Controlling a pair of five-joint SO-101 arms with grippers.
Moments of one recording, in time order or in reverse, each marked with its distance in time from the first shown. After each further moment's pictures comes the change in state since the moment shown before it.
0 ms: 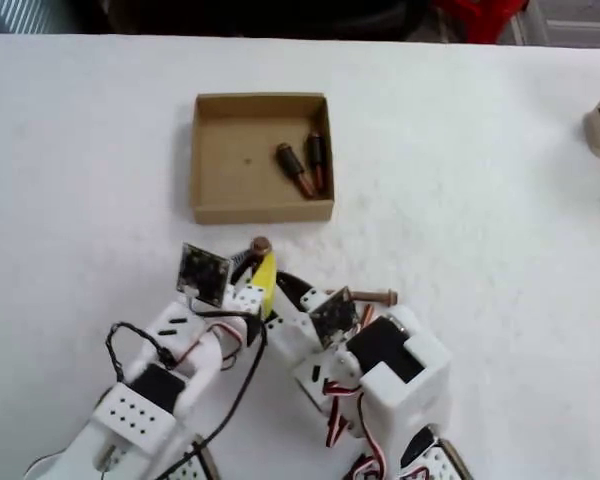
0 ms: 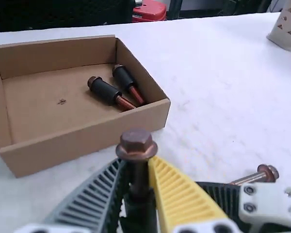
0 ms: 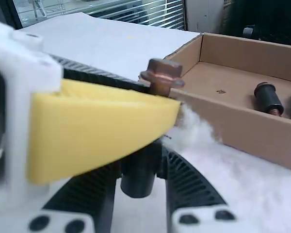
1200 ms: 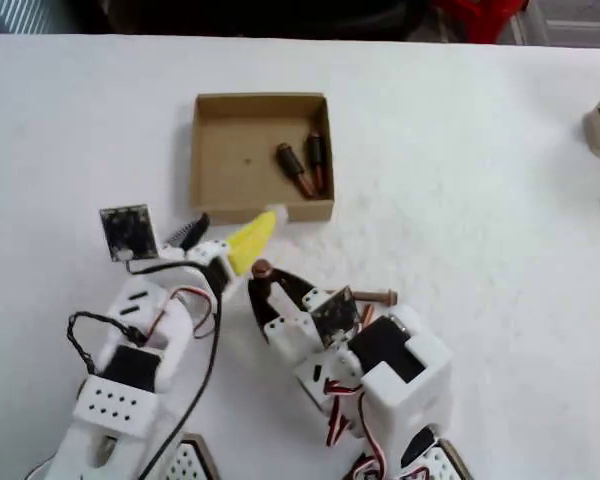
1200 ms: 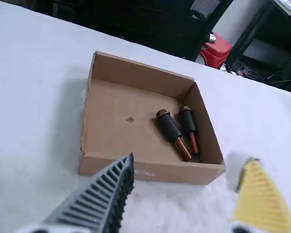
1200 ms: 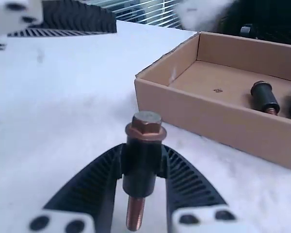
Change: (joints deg) left arm -13.8 0.4 -10.6 3.8 18.8; right arm 0.0 0.0 0.0 0.0 0.0
